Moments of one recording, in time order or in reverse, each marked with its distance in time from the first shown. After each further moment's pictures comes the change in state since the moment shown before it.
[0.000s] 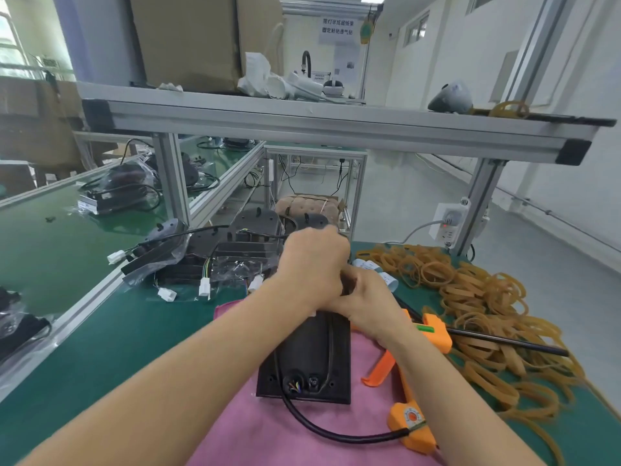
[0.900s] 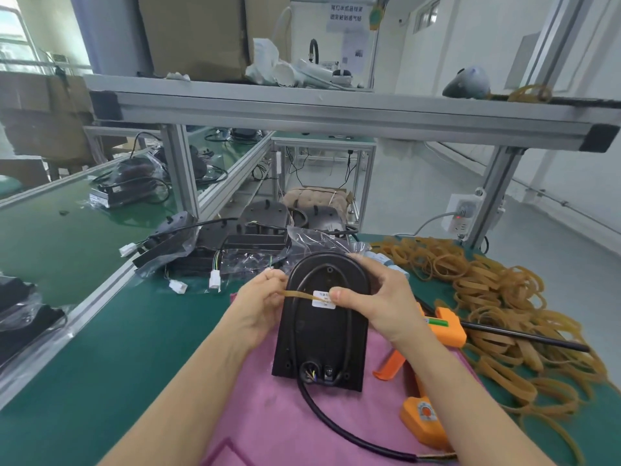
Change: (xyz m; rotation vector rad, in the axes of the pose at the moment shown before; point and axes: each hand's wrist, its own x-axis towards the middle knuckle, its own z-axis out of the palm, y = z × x) left_hand -0.062 -0.060 0.091 -1.999 -0.055 -0.835; right_hand -0.006 0.022 0.004 0.208 0.154 -0.019
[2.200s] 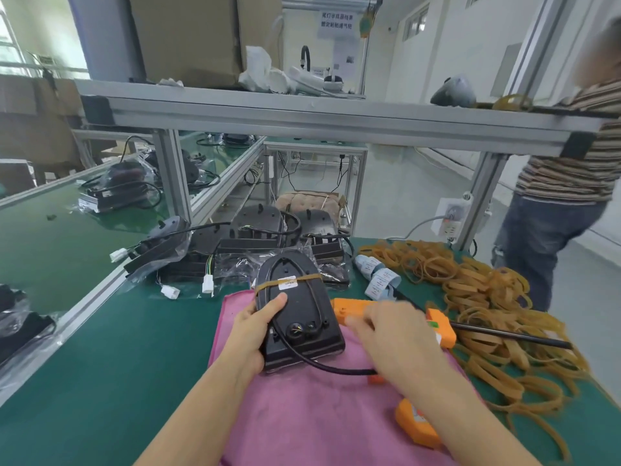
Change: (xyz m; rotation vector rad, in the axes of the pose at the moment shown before) left_hand 0.008 -0.039 -0.011 -0.066 0.186 -0.093; right_hand -0.044 -0.051 0.004 -1.108 -0.123 0.242
